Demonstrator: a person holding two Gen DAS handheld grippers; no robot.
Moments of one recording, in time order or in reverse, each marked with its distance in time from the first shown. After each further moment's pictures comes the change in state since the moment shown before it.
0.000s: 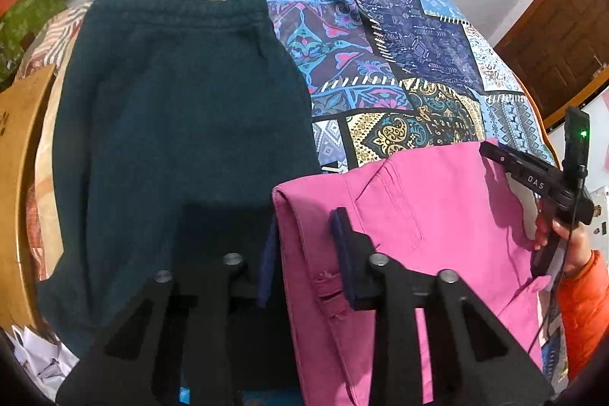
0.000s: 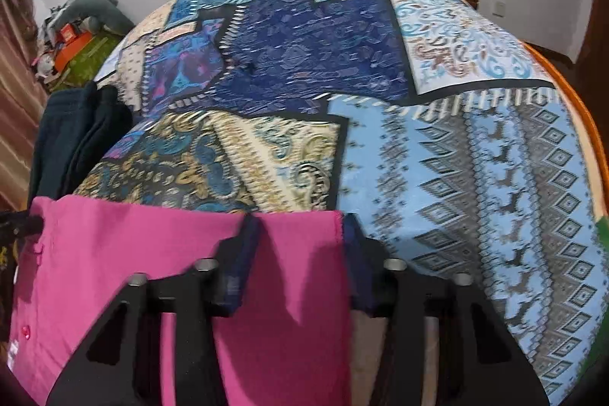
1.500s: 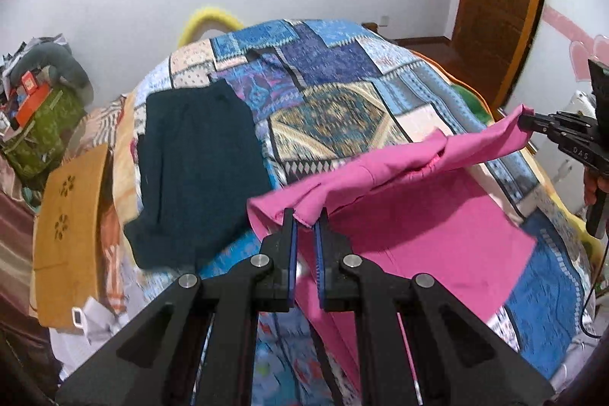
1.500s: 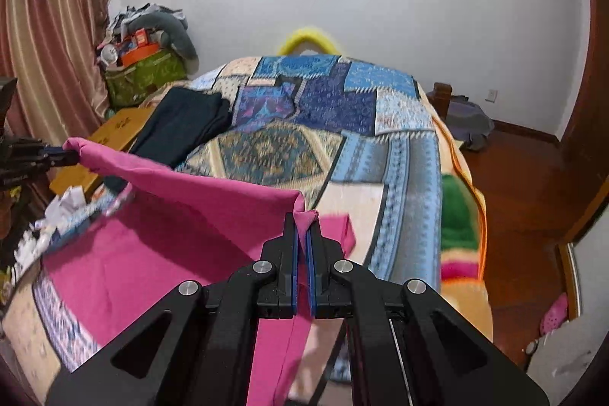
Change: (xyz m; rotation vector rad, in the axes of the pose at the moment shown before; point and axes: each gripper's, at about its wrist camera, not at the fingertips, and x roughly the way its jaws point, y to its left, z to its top) left arm -0.182 -0.099 -0.161 0.290 -0.239 0.080; right arm -0.226 0.035 -0.126 -0.212 -0.247 -0.010
